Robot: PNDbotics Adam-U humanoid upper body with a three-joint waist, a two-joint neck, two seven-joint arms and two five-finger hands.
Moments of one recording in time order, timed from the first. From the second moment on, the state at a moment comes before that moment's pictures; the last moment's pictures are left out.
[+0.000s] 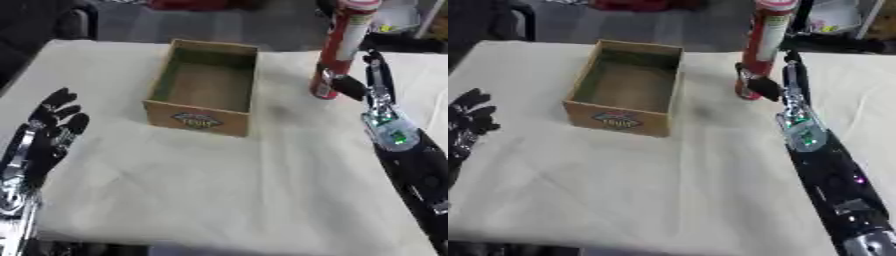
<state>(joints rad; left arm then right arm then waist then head) -0.14 0.18 0.17 -1.73 -0.12 -0.01 -0.19 -0.85 -0.24 0.03 -0.80 0.23 -0.05 -0.31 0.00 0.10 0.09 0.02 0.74</state>
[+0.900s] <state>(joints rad) -0.16 0.18 0.16 -1.73 -0.12 -0.01 -0.19 -0.89 -0.24 0.00 -0.74 0.20 -0.06 -0.36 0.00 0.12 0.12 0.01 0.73</state>
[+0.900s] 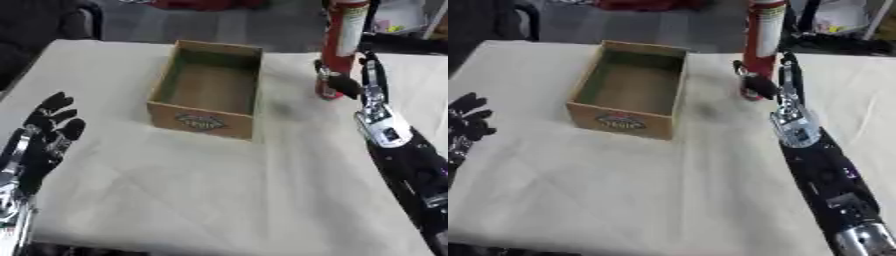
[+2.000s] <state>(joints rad) -0.16 0.18 0.16 -1.73 -0.12 -0.01 -0.19 -0.91 -0.25 -0.03 -0.68 0.19 -0.06 -0.41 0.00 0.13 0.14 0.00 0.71</state>
